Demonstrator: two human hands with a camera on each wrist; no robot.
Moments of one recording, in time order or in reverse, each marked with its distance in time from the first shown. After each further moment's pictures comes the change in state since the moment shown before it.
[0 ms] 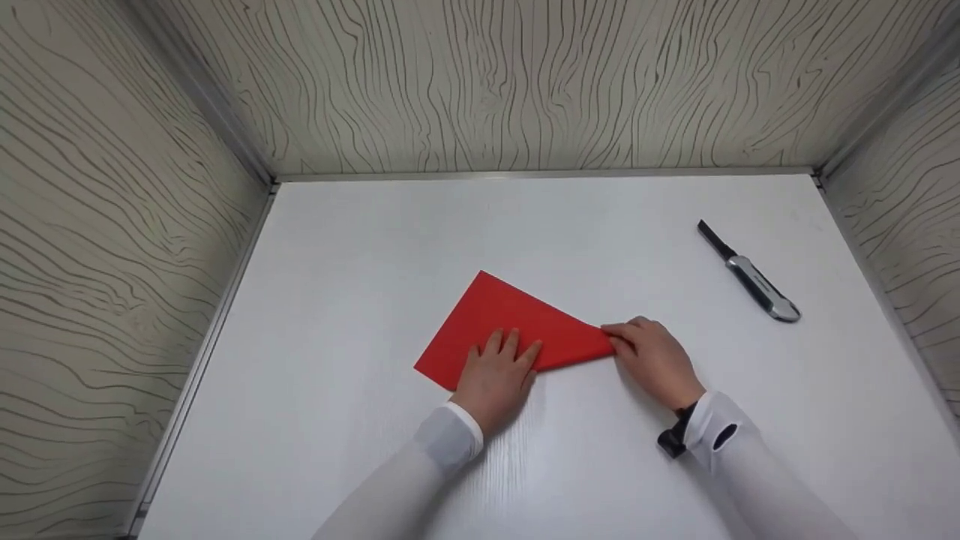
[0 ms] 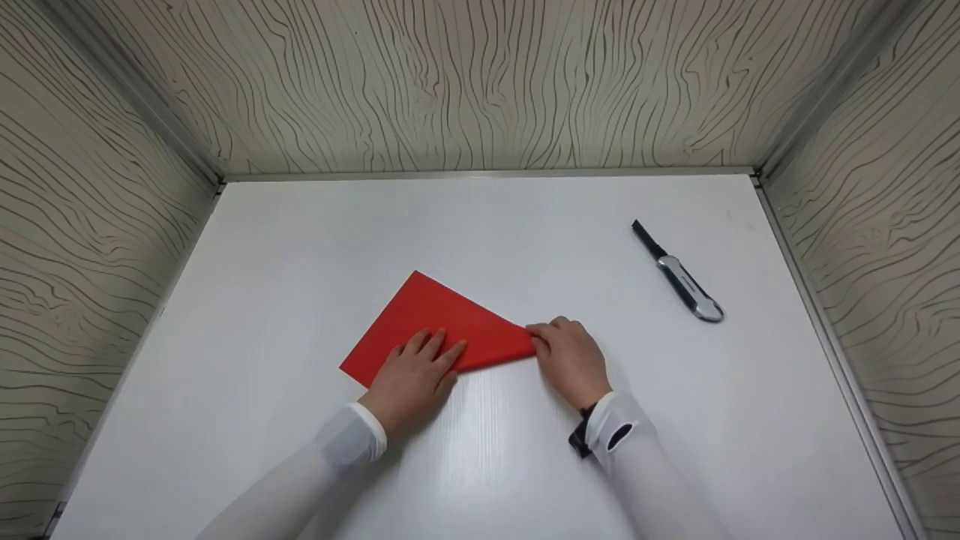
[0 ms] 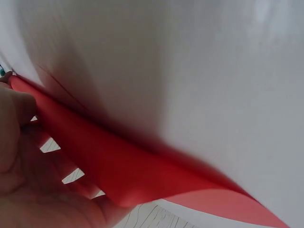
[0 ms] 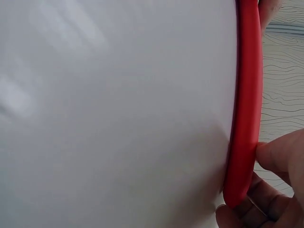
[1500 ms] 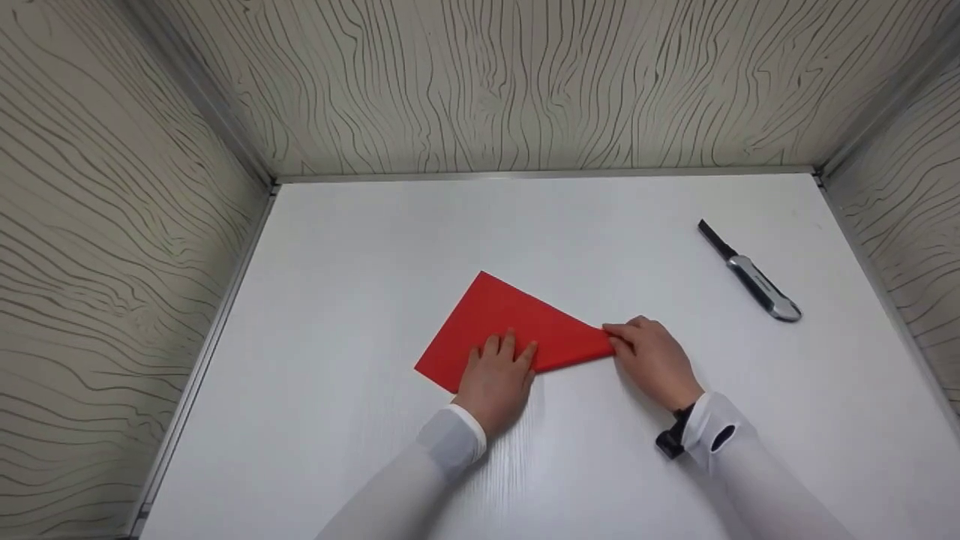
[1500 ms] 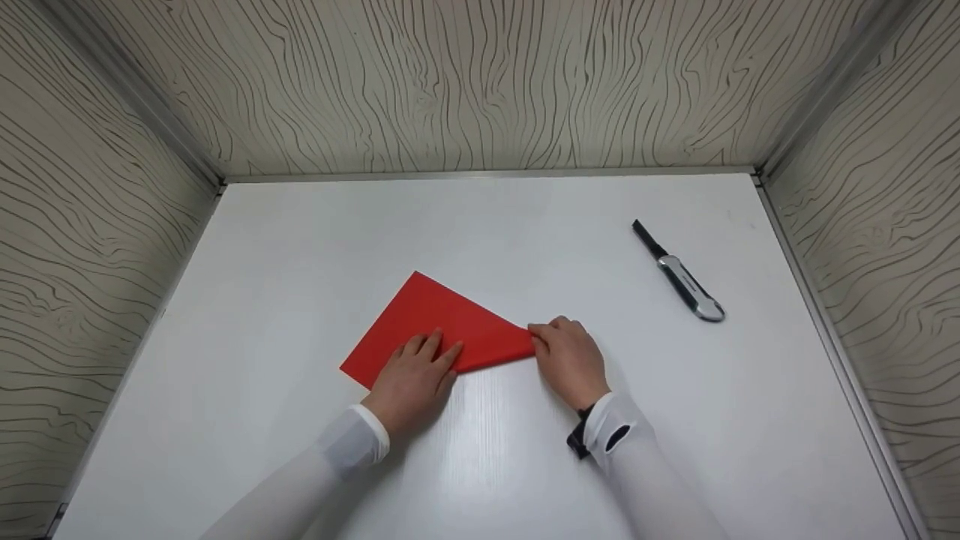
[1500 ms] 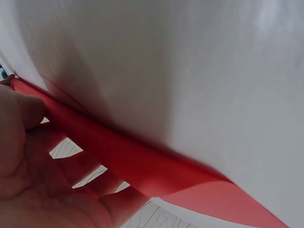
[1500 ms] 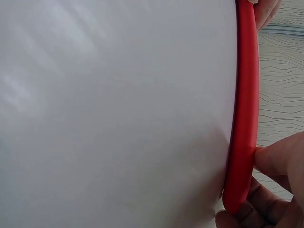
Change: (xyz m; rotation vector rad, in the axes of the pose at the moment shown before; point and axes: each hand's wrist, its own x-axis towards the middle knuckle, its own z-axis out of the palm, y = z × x) left_hand -0.001 0.003 -0.001 0.004 -0.008 -0.031; right_hand -0.001 -0.002 0.001 0.005 -0.004 0.034
